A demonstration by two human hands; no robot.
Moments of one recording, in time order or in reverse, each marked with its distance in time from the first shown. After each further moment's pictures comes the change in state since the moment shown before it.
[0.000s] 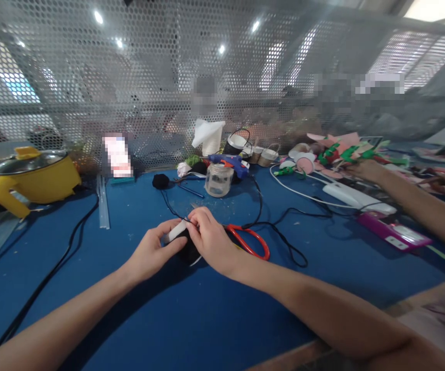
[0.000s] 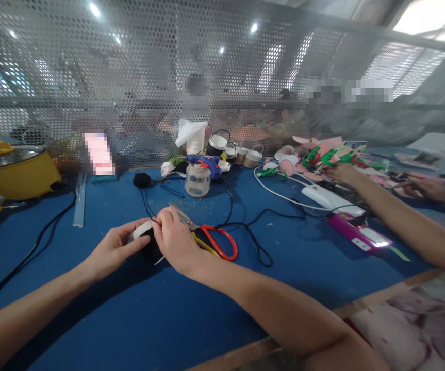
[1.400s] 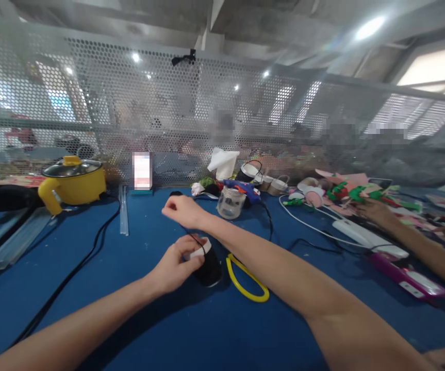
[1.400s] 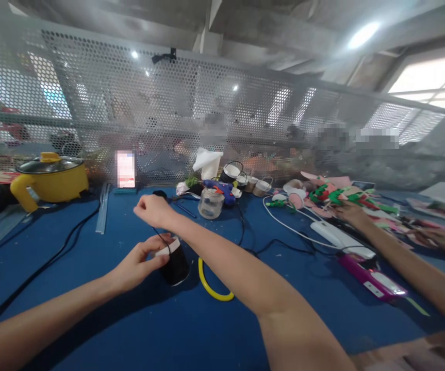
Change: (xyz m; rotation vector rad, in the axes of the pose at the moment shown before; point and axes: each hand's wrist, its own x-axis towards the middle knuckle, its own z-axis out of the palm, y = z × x) left_hand -0.010 0.004 0.007 -0.038 0.033 0.137; right_hand 0.110 -0.042 0.026 0.019 -0.402 0.050
